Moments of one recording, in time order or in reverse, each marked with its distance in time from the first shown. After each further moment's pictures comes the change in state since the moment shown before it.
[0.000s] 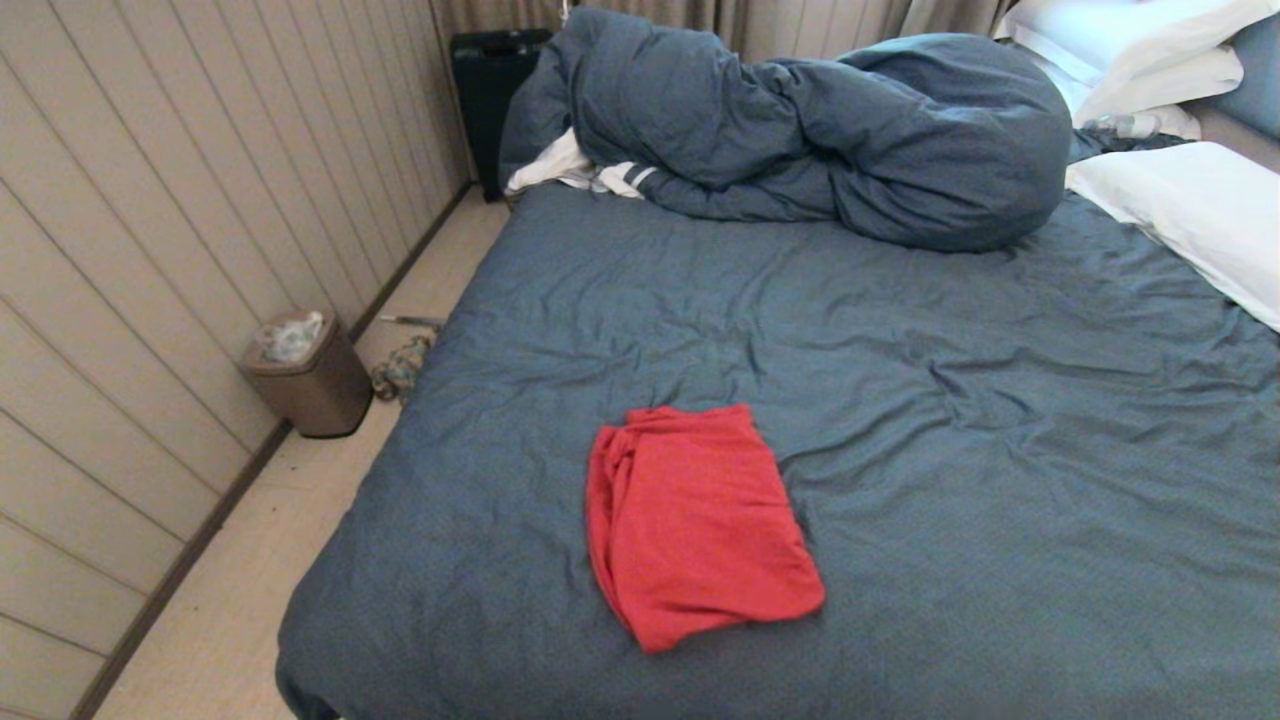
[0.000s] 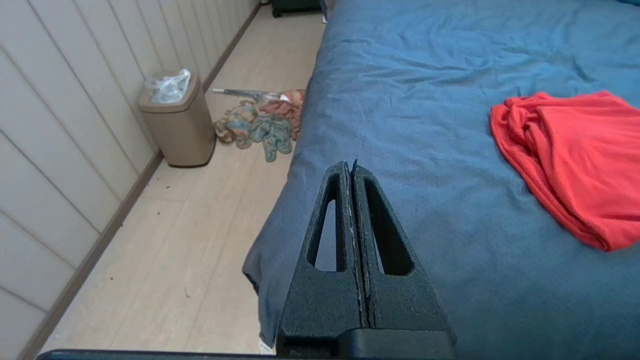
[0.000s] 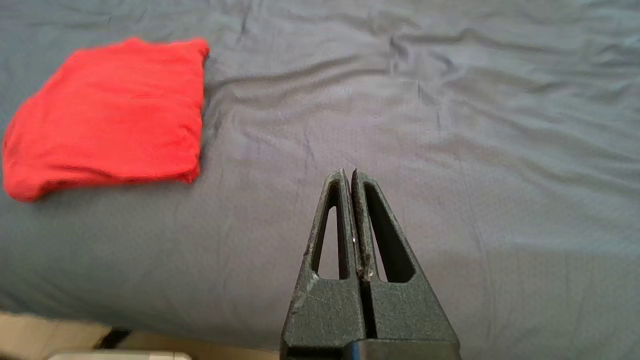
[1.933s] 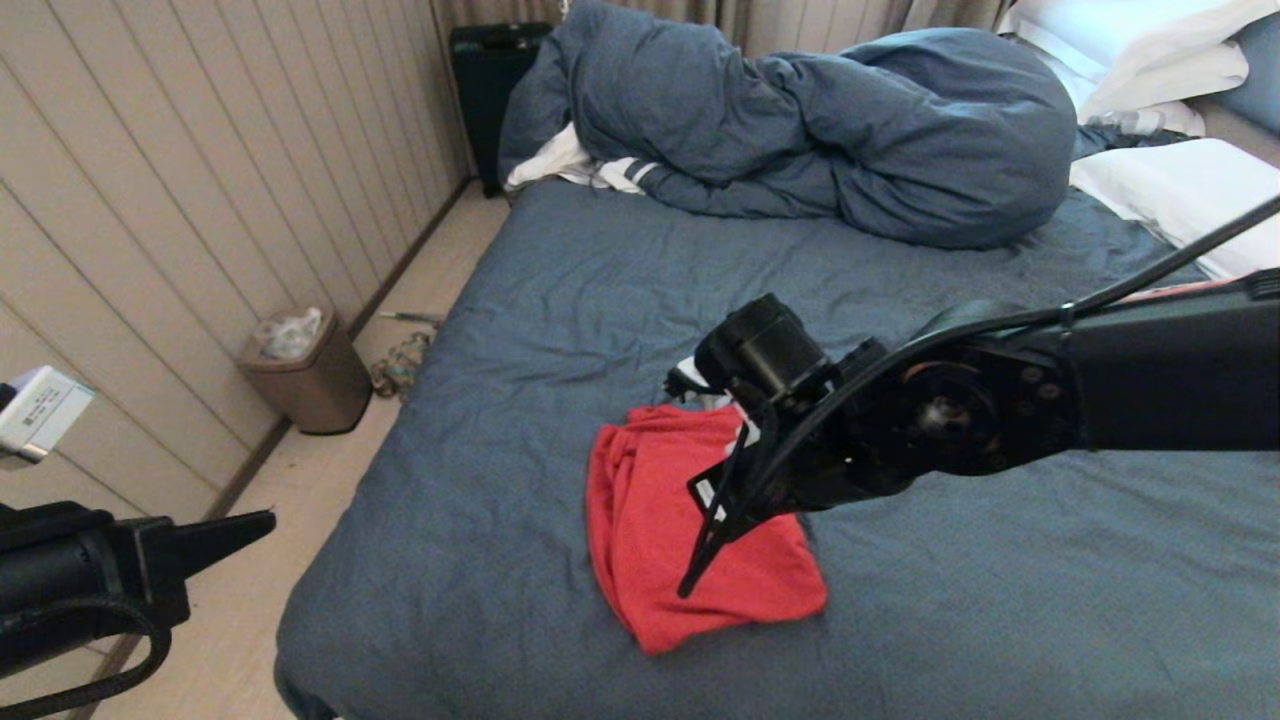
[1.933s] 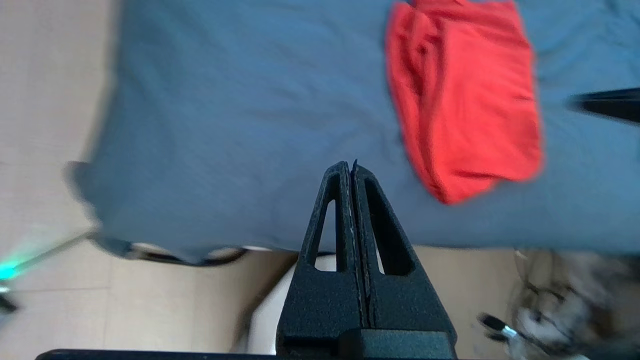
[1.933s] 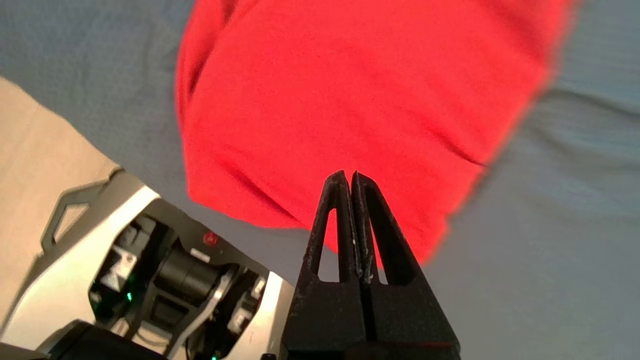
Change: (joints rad) left arm -0.184 1.074 -0.566 0.061 -0.186 -0.261; right arm 0.750 1.946 -1.481 0.429 -0.238 0.139
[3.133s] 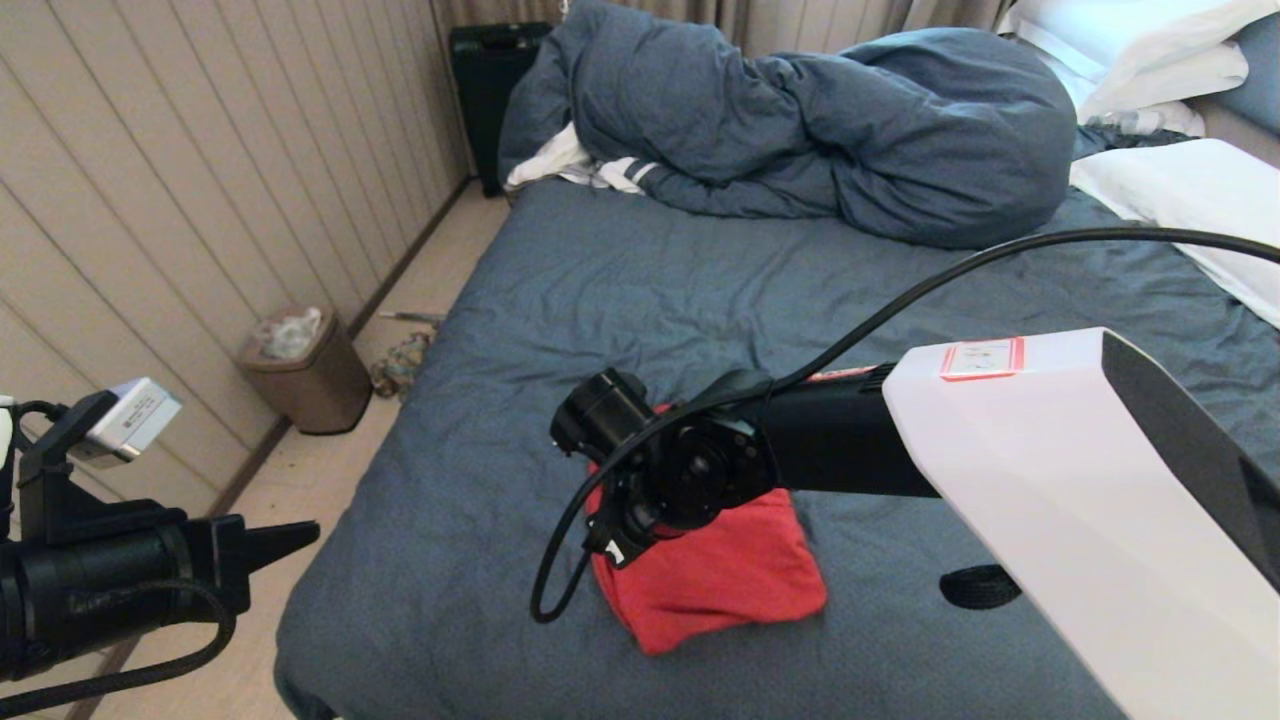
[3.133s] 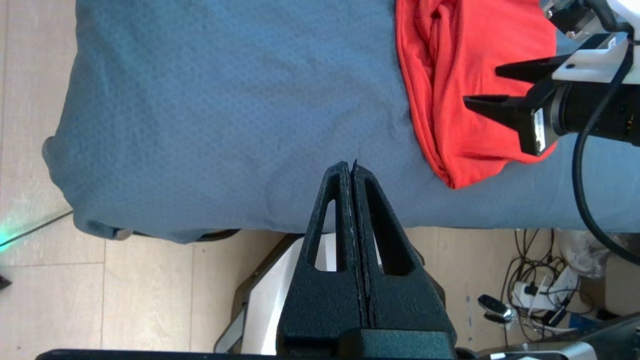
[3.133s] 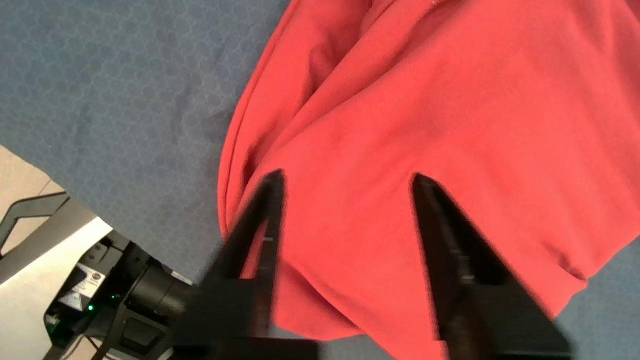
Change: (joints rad) left arm -0.029 0.113 -0.002 -0.022 0.002 -0.007; right arm 0.094 0.348 -0.360 0.092 -0.097 -0.008
